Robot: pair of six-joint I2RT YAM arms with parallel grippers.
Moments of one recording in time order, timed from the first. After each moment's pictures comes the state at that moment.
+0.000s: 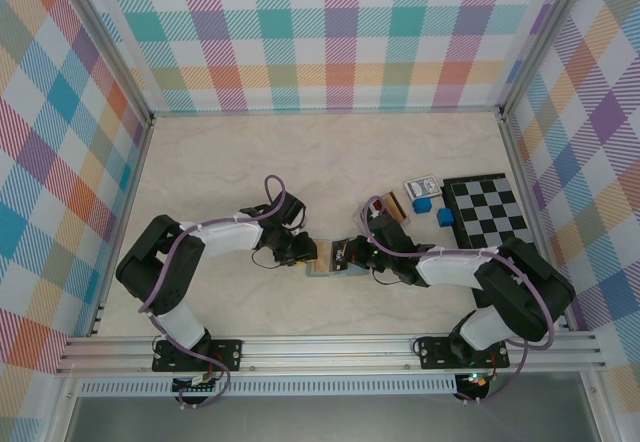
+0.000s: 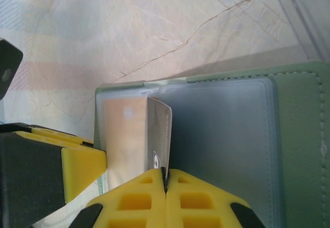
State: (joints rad) left arm -0.64 1.68 0.87 -0.39 0.38 -0.77; right arm 0.74 1.47 0.48 0.24 -0.21 0.99
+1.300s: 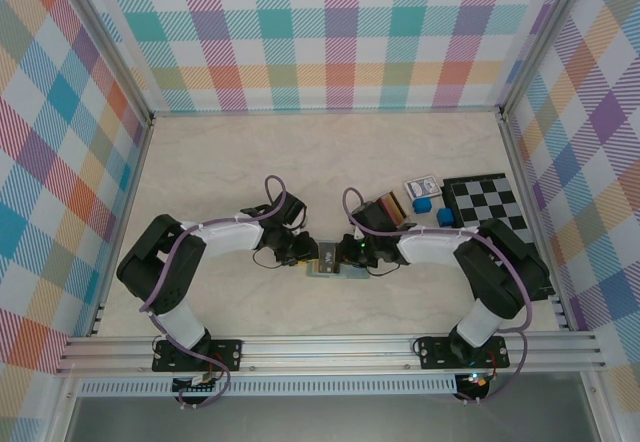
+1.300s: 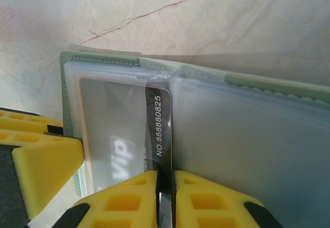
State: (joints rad) left arm -0.64 1.69 0.87 -0.37 0.38 -0.79; right arm 0.74 1.64 0.73 -0.09 -0.33 0.86
